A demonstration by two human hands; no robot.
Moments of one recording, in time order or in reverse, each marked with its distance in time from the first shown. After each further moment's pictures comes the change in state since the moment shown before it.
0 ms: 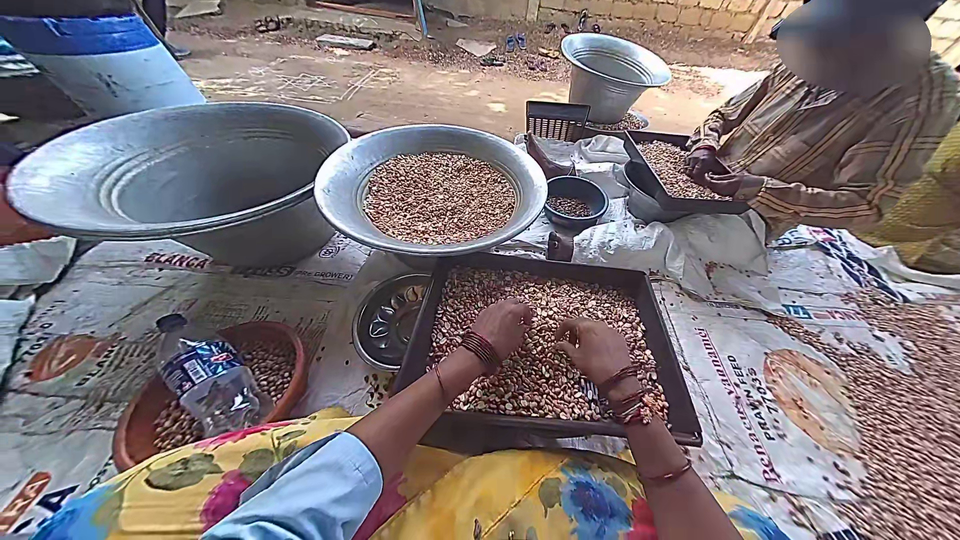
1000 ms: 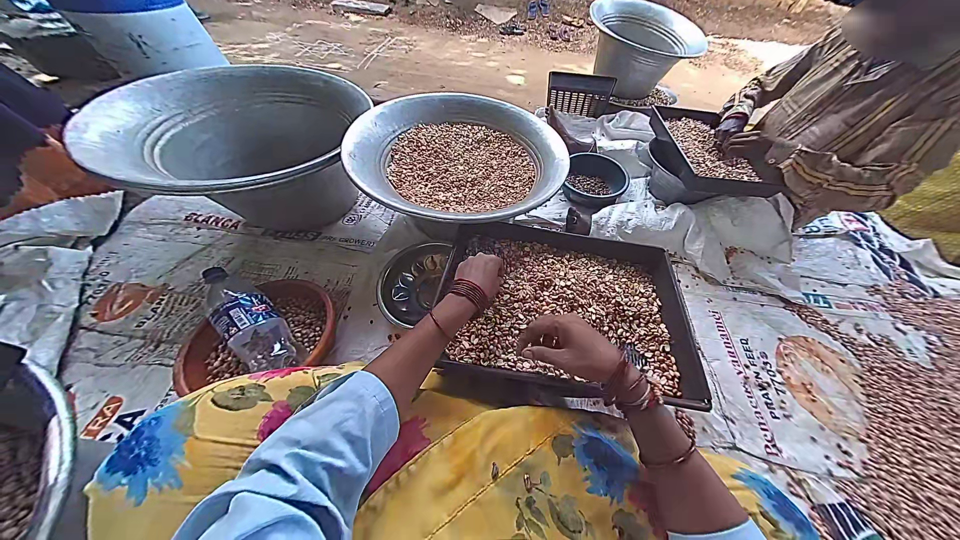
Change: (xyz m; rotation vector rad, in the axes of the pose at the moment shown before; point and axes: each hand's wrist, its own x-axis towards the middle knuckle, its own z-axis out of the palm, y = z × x) left_hand -0.005 -0.054 -0.018 0.081 0.080 -0.350; right_hand -0.026 -0.032 0.022 0.447 -0.163 -0.711
